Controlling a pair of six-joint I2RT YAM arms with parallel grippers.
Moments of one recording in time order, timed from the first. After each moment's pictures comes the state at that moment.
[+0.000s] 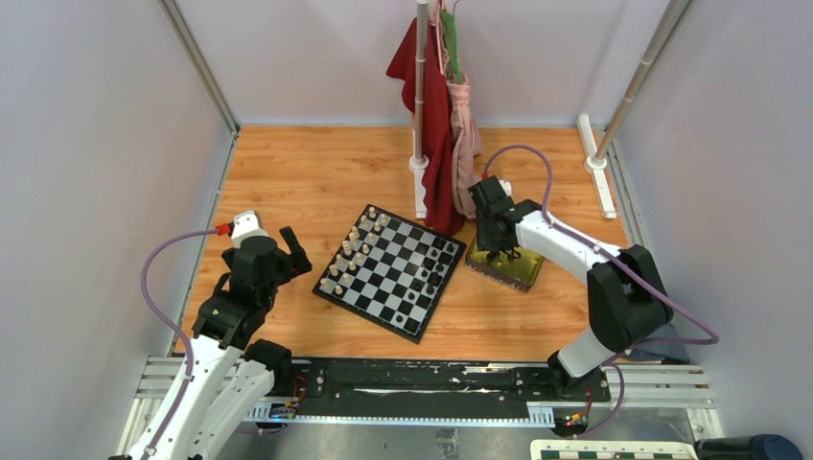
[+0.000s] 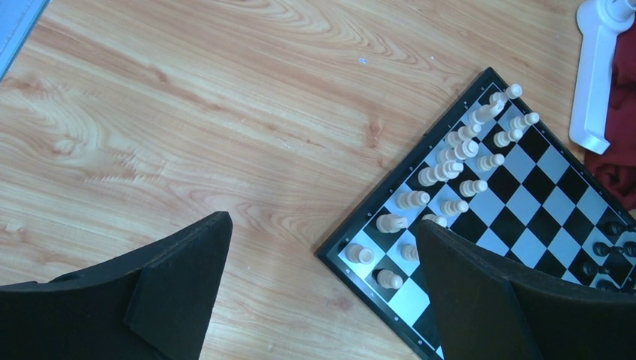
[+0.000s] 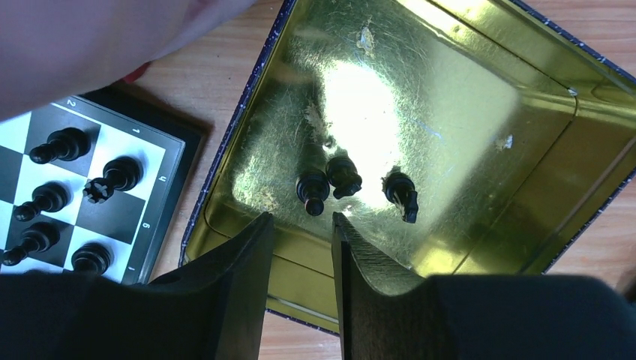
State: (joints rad) left arm -0.32 0.53 0.64 -0.68 -0.45 -0.52; right arm 0.51 1.55 1.04 -0.59 0.28 0.41
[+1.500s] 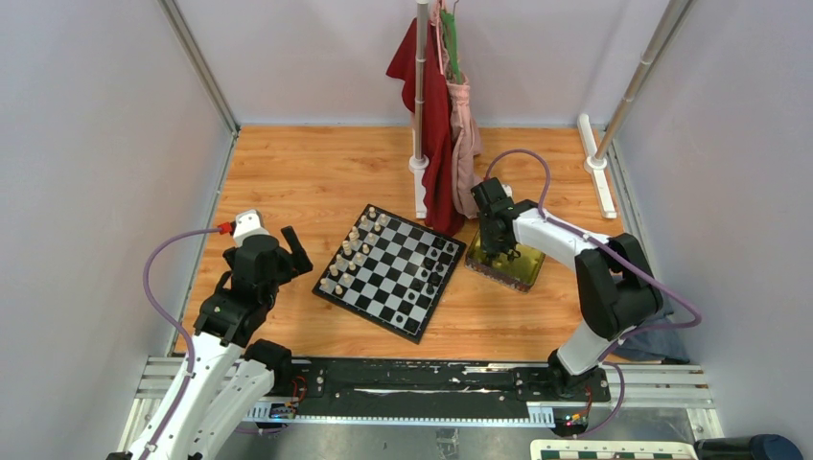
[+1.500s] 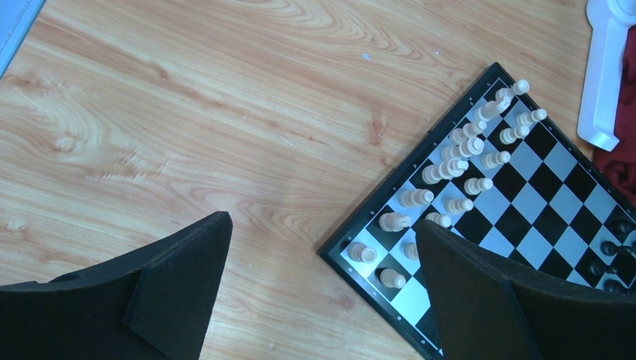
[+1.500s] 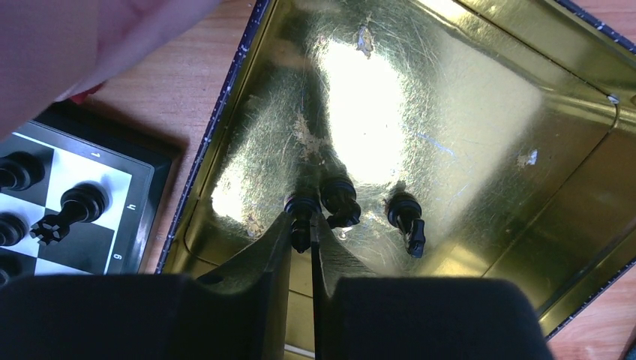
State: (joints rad) left arm -0.32 0.55 0.64 -0.68 -0.45 -0.52; right arm 0.46 1.63 1.03 -0.54 0.24 0.40
